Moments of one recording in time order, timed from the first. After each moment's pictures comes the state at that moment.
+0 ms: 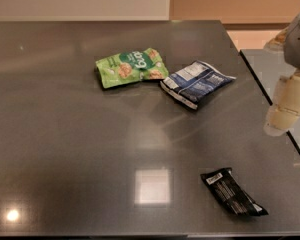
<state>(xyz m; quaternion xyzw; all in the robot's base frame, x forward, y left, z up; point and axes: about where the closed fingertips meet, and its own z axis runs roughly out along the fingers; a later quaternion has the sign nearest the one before) 0.438 -0.217 0.976 -0.60 0.78 -0.03 0.16</state>
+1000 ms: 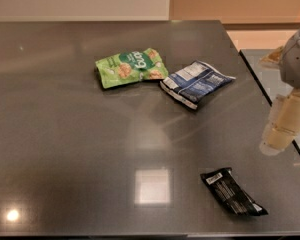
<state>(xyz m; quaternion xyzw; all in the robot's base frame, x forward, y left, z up) 0.415 -0.202 0.958 -0.61 0.77 0.01 0.16</state>
